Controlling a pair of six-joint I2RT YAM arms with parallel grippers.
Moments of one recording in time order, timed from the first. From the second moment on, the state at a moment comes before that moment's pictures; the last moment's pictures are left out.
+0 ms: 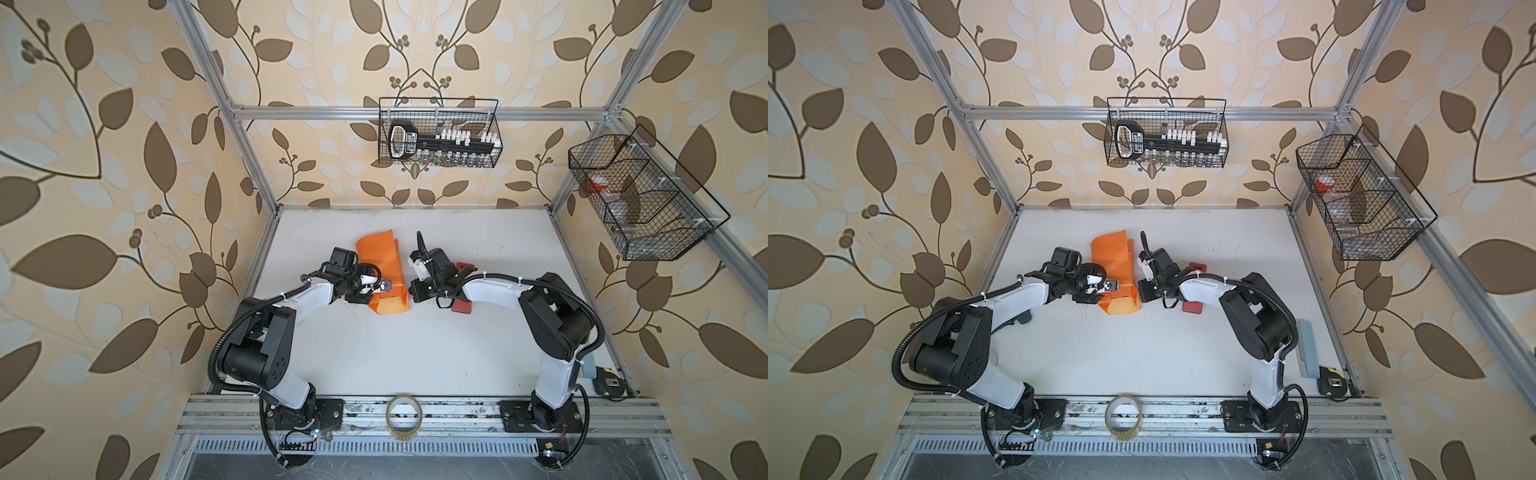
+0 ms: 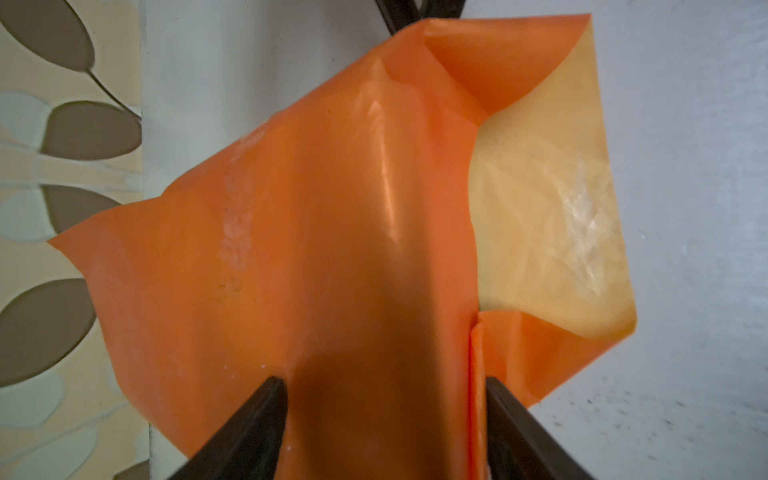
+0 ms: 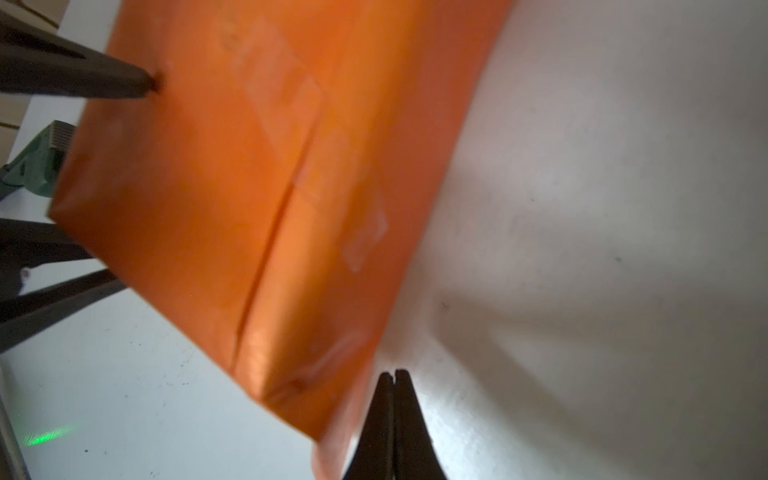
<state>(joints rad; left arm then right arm) -0.26 1.56 0.84 -0.20 0.33 1.35 0.66 1.90 1.18 -0.17 -0.18 0.29</state>
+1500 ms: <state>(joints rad) -0.26 1.56 0.84 -0.19 0.33 1.35 0.72 1.97 0.94 0.38 -0.21 0.59</state>
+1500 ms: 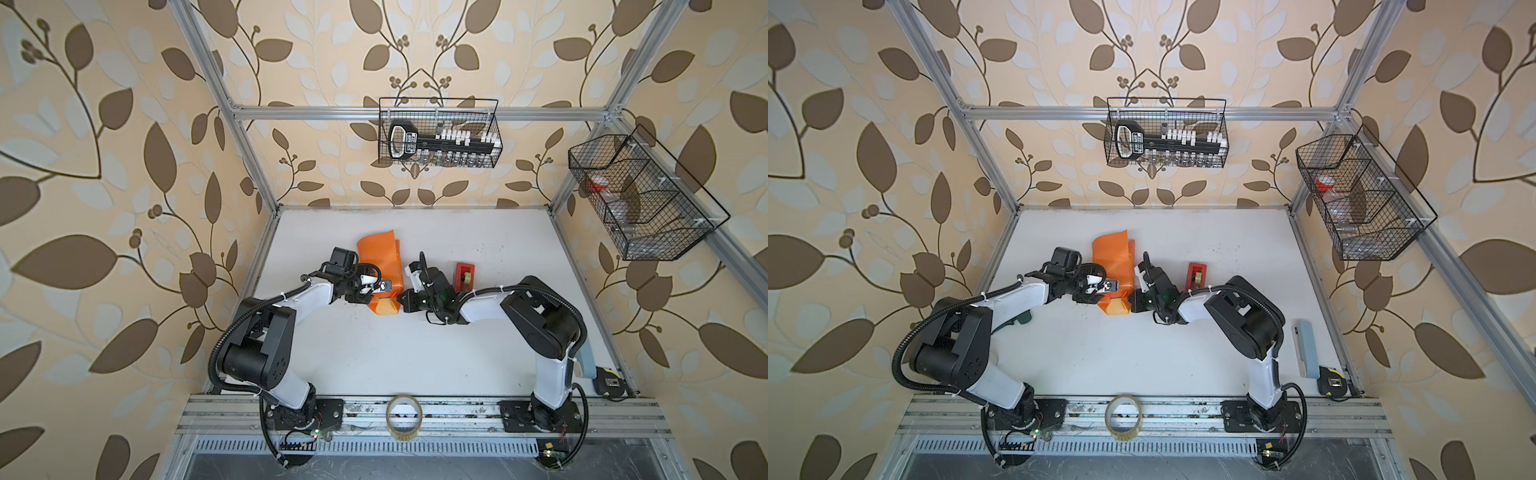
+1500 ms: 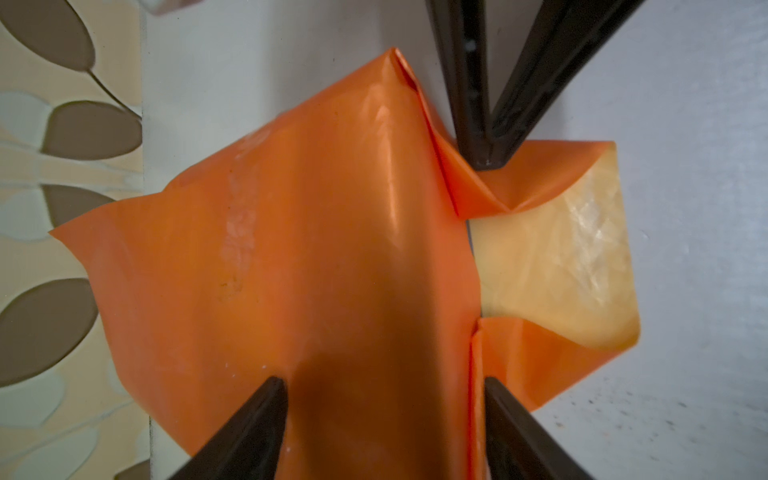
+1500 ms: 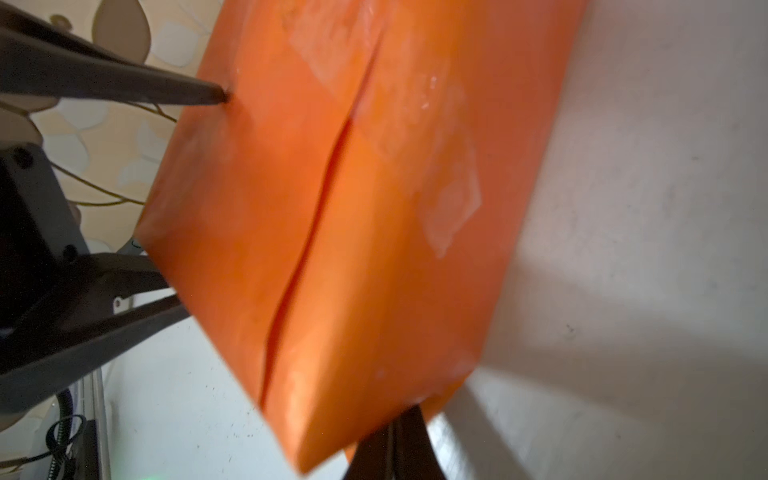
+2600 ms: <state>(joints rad) -0.28 1.56 0.84 -0.19 0.33 1.35 0.80 2.08 0.91 0.66 -0.06 0.81</state>
